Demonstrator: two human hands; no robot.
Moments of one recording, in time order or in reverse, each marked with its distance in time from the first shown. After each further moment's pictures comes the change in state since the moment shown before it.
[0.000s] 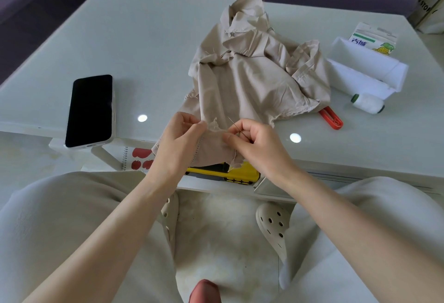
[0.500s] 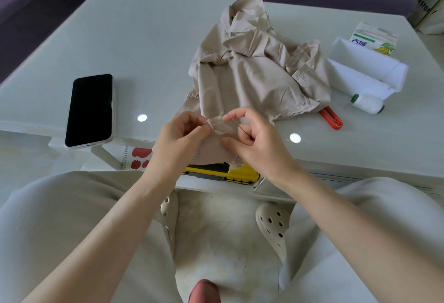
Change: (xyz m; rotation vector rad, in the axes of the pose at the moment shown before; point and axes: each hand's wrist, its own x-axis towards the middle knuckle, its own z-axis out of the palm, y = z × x) left_hand 0.000 0.003 -0.004 -0.032 -0.084 0.073; right_hand -0.004 -0.004 -0.005 -0.087 -0.029 -0.196
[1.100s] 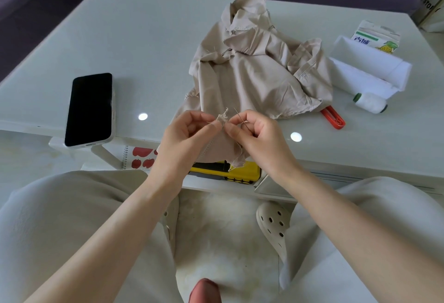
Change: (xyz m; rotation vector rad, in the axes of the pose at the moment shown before) left_hand -0.004 -0.002 0.006 -0.125 -0.016 0.017; right_hand 0.007 -0.001 0.005 0.190 0.069 0.112
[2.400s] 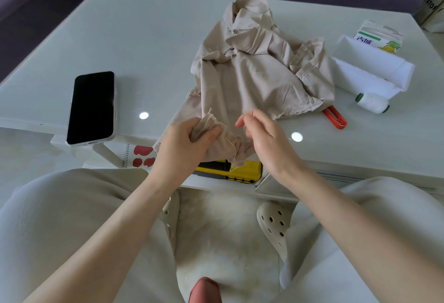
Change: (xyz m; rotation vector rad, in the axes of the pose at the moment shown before) left_hand 0.006 -0.009 -0.007 0.467 0.028 0.142; right_hand -0.007 -0.009 -0.007 -0.205 0.050 0.072
